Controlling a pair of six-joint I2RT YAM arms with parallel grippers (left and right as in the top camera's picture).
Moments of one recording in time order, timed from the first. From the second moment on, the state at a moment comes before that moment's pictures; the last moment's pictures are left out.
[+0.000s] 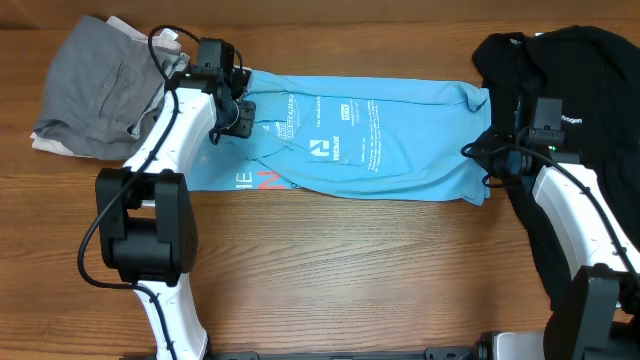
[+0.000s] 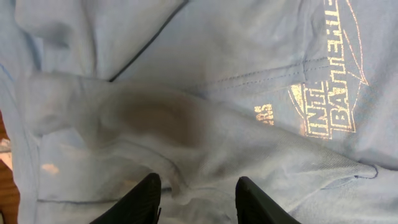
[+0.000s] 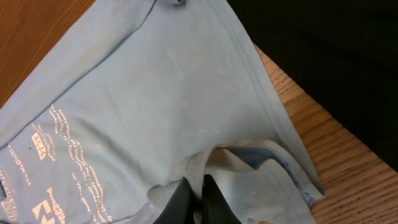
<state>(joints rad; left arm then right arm) -0.10 2.10 1.64 -0.78 0.01 0.09 -0.11 1.58 1.06 -0.55 -0.12 0.60</state>
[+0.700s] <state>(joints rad) -0.10 2.18 1.64 -0.80 0.01 0.13 -0.11 1.58 1.06 -0.57 -0.12 0.60</state>
